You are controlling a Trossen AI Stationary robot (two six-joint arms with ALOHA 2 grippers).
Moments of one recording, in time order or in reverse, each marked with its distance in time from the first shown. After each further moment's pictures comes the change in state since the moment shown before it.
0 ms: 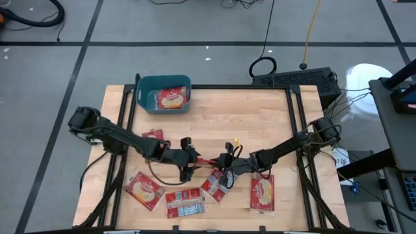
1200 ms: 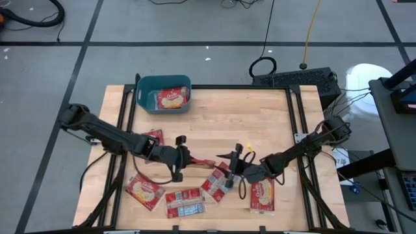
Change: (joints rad) left arm -0.039 -0.172 0.005 -0.068 0.015 0.033; right arm 0.128 -0.128 -0.040 0.015 0.297 -0.122
